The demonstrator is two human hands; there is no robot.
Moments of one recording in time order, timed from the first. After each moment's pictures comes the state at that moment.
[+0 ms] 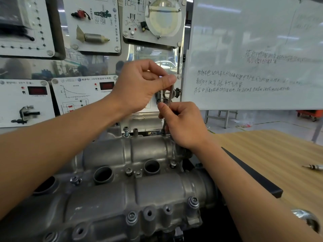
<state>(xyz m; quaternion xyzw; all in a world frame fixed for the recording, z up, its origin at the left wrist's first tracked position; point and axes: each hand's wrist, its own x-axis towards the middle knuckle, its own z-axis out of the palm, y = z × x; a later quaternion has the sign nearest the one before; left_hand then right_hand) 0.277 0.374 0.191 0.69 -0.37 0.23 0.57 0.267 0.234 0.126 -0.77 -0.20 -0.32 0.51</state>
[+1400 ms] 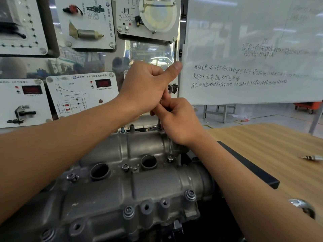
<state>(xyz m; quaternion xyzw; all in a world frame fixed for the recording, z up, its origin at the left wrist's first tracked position) 0.264 0.348 0.186 0.73 -0.32 0.25 0.55 0.263 0.236 0.124 -0.79 -0.22 -0.31 0.49</state>
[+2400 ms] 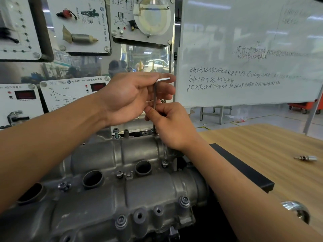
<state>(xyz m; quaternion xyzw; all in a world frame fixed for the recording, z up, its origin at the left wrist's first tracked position) 0.268 0.370 0.196 0.64 -0.39 -0.11 0.65 0.261 0.237 0.125 -0.79 -0.20 -0.31 0.49</state>
